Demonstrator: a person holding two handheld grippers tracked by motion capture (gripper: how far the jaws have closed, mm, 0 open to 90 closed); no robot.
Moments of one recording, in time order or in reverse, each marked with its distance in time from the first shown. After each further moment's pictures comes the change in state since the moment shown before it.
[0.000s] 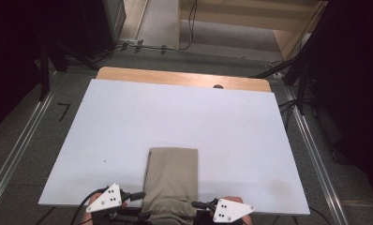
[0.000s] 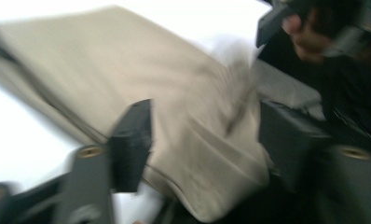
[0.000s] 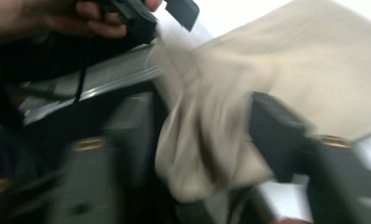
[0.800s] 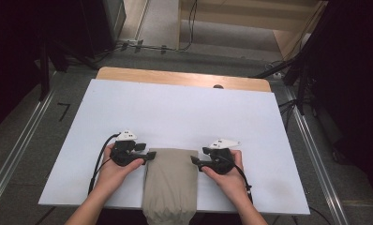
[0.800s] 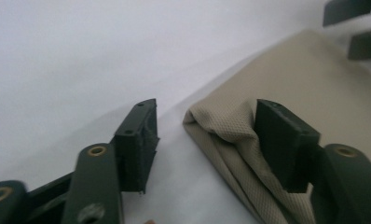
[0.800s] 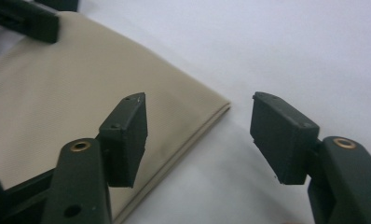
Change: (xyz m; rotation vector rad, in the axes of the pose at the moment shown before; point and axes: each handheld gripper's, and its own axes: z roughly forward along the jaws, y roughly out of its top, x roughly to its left) left arm 0.125 0.049 0.069 0.160 0.243 -0.188; right arm -0.142 0.040 0.054 0.137 -0.369 0.296
